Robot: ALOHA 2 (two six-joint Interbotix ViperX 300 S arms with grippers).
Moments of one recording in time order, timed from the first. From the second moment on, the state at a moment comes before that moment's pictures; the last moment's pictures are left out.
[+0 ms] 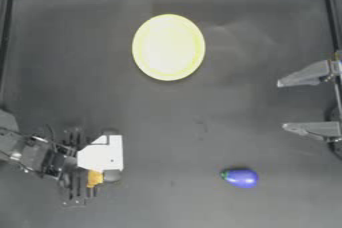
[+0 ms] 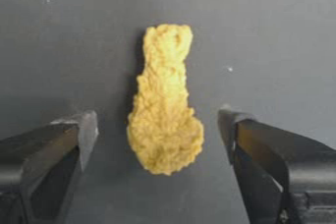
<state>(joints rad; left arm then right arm) -0.26 -0.10 0.76 0.06 0.58 -0.44 -0.03 -0.97 1.19 0.02 -0.19 0.00</state>
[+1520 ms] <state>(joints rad) 0.01 -0.30 0.71 0.25 0.52 -0.40 -0.03 -0.97 1.19 0.02 -0.20 0.00</state>
